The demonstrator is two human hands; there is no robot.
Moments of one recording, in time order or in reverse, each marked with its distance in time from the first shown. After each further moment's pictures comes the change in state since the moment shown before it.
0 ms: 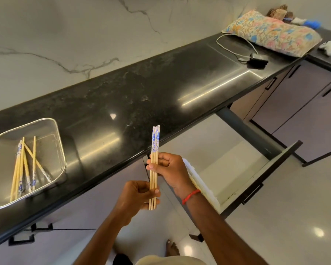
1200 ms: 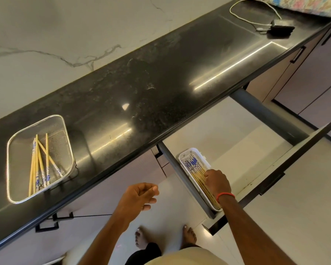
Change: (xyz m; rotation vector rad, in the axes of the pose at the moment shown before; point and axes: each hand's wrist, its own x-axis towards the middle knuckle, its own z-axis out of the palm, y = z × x) left_hand -0.012 -0.020 -0.010 0.175 0.045 -0.049; right_hand 0.008 0.158 -0.125 -1.131 0.091 0.332
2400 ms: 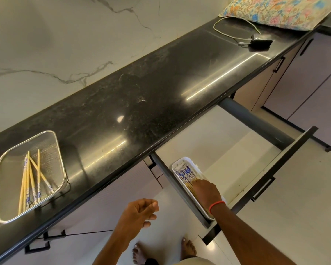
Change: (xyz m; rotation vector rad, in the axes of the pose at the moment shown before) left_hand -0.001 -0.002 0.024 0.030 -0.011 -0.114; right_hand -0.008 -0.003 0.006 -0.405 0.013 -0.285
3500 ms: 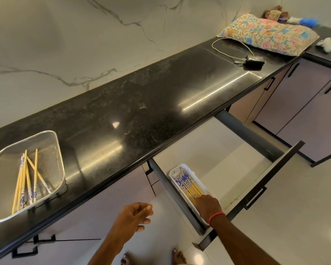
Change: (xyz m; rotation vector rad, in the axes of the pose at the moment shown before) left_hand -0.002 -0.007 -0.013 -0.033 -0.009 0.022; right_hand -0.031 0.003 -0.007 -0.107 -0.158 0.028
